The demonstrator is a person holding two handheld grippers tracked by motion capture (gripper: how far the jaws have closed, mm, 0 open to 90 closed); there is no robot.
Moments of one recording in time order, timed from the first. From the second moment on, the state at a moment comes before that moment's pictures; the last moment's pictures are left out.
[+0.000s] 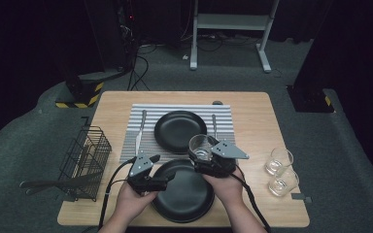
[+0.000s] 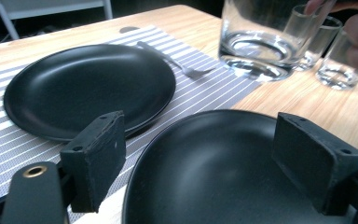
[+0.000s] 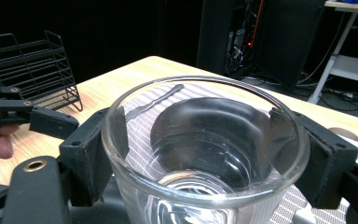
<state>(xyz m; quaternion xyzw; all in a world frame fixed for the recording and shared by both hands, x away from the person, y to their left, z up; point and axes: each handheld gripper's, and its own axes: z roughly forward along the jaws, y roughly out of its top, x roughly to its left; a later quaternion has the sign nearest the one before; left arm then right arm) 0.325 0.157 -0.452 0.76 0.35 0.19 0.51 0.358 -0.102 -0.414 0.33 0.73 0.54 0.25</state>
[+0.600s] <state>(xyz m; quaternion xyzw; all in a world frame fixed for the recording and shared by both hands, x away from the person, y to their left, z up) 0.329 0.141 -0.453 0.75 0.33 0.18 0.54 0.356 -0.082 -0.415 0.32 0.74 0.55 0.23</state>
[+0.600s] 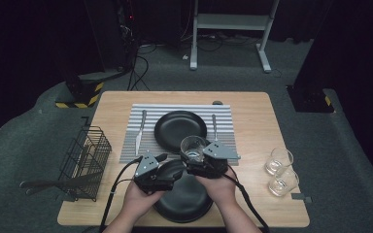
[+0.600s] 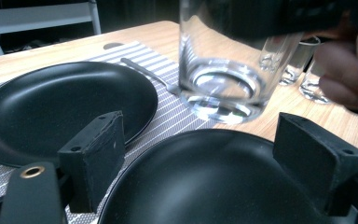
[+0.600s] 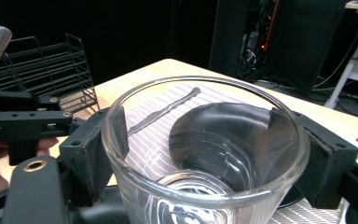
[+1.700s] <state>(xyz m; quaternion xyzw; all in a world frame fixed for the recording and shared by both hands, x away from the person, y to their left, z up) 0.334 0.131 -0.451 0.75 0.30 0.18 0.56 0.346 -0.057 -0.421 0.29 0.76 0.56 0.17</state>
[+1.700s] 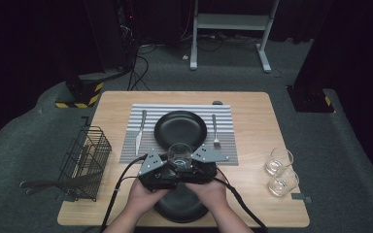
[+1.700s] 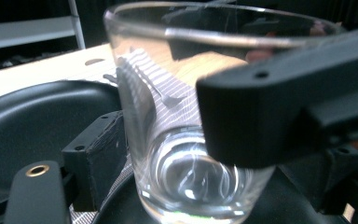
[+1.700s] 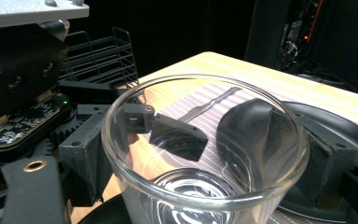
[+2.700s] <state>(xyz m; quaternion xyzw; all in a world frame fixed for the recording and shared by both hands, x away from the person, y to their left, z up) 0.332 0.132 -0.455 0.75 0.28 0.20 0.57 0.342 -0.051 -0.420 0.28 0.76 0.57 0.15</state>
